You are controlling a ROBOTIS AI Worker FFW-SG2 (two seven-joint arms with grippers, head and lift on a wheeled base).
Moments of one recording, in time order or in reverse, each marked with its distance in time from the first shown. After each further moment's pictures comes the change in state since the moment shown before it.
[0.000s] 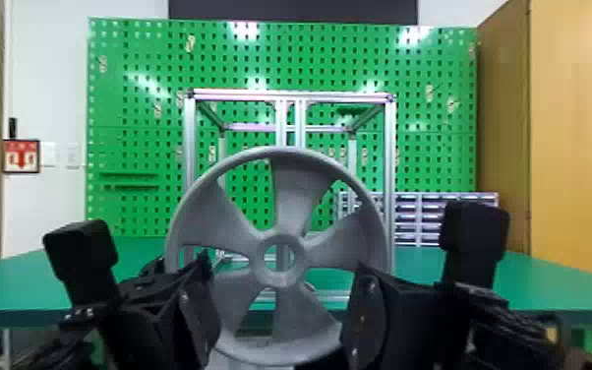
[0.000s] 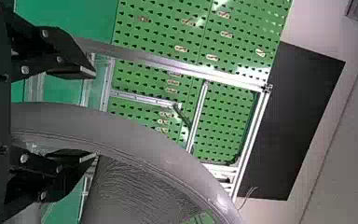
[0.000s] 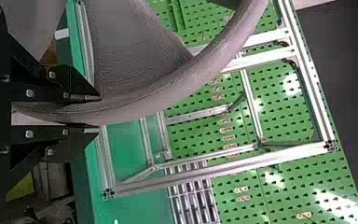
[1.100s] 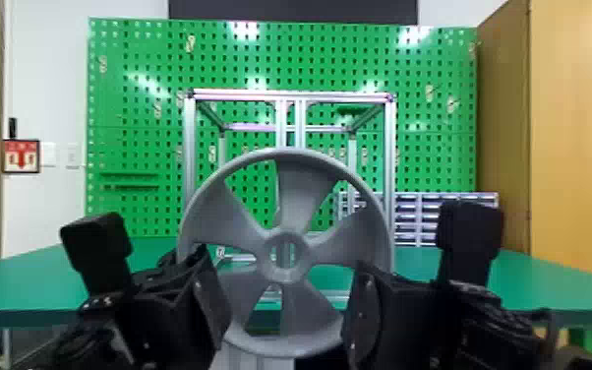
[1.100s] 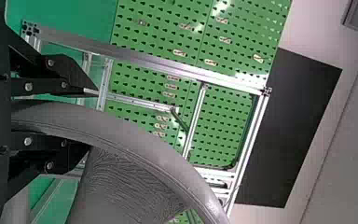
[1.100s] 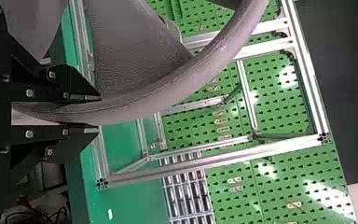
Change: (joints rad) left arm -0.053 -0.007 -0.041 0.058 0.010 -0.034 0.059; right arm -0.015 0.000 0.017 0.036 0.063 -0.031 0.000
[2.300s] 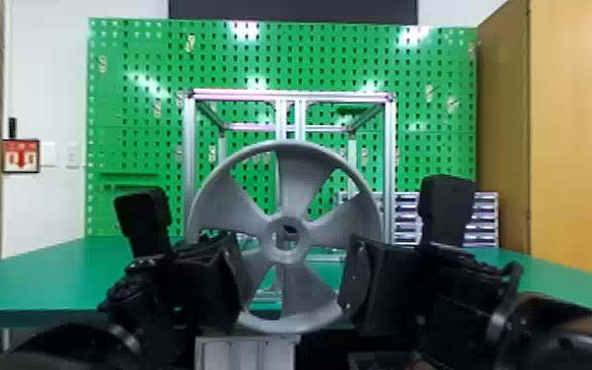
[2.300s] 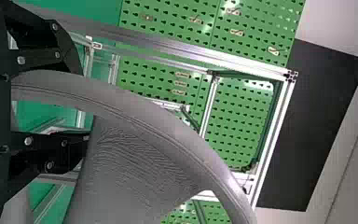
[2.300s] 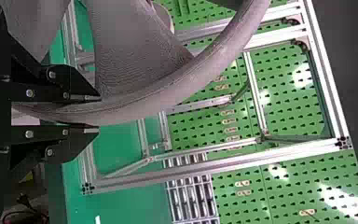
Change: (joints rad) left arm -0.184 -0.046 -0.037 0.210 -0.025 0.039 -0.007; right arm -0.167 -0.001 -0.021 0.177 -0.042 0.044 0.000
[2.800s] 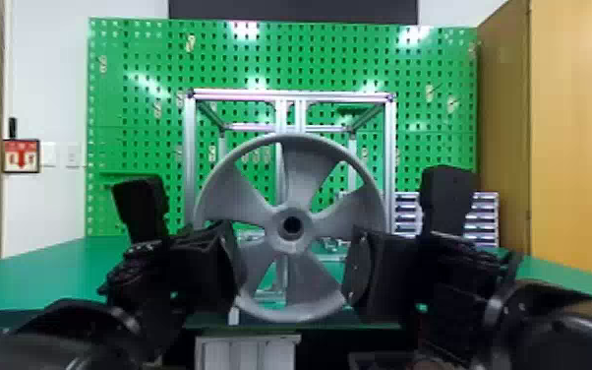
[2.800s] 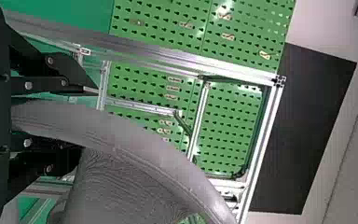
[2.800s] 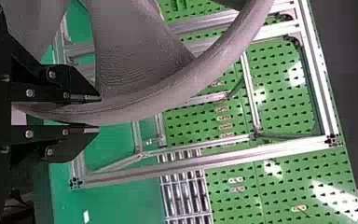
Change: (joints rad) left arm -0.047 0.002 0.012 0.036 -0.021 -0.006 -0.004; right arm -0.035 -0.009 -0.005 0.026 0.020 -0.001 0.000
